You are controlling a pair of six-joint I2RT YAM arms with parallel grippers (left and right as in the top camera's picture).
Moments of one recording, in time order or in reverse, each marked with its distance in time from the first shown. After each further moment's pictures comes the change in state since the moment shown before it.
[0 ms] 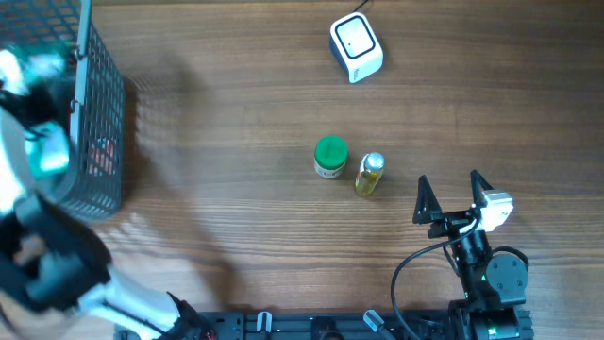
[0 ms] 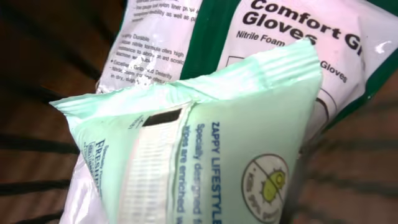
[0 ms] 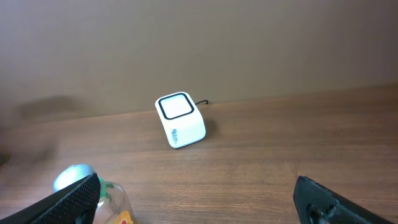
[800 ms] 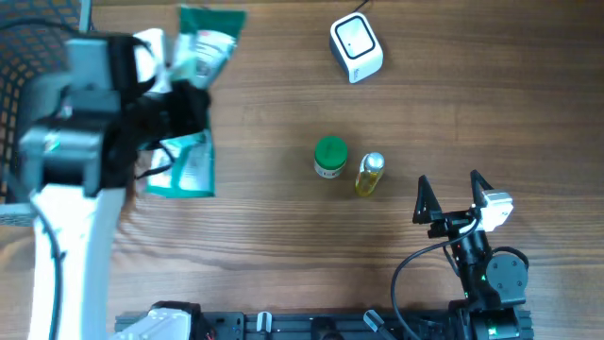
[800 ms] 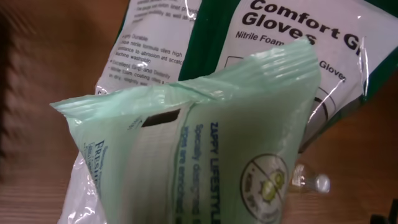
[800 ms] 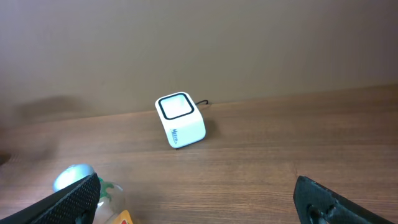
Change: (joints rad) left arm -0.752 -0.443 0.035 -0.568 0.103 -0.448; right arm 0.000 0.000 0.000 0.000 0.000 0.000
